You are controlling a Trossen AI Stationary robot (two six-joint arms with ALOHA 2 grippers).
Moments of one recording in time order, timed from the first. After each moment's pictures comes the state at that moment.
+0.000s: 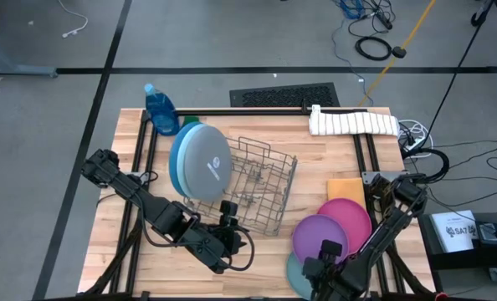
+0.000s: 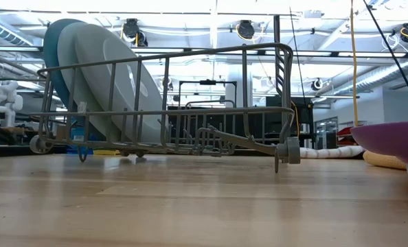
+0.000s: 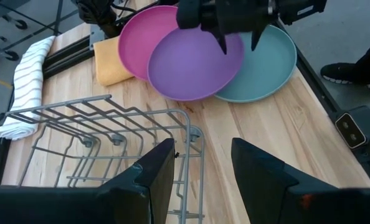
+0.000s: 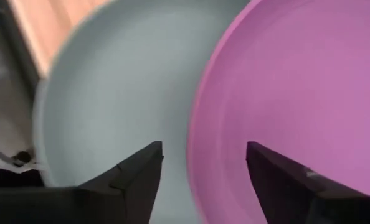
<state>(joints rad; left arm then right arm) -0.59 1.69 1.60 -0.69 -0.46 -0.01 0.91 1.98 1.46 -1.00 0.21 1.25</state>
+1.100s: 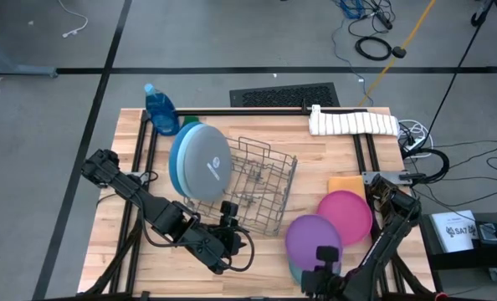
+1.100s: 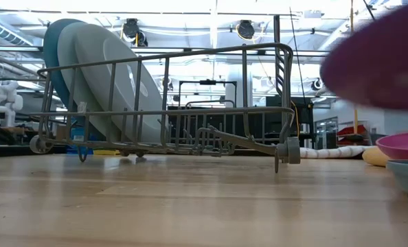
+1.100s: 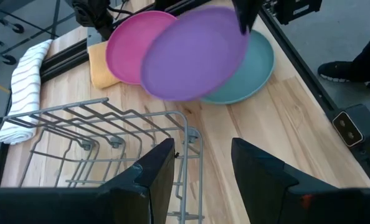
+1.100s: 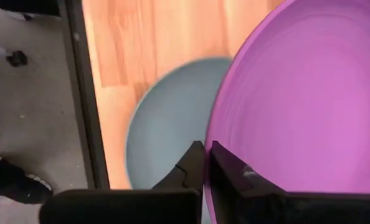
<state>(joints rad) -0.59 1.69 1.60 -0.68 -0.44 0.01 0.94 2.09 1.86 -1.35 0.33 1.06</state>
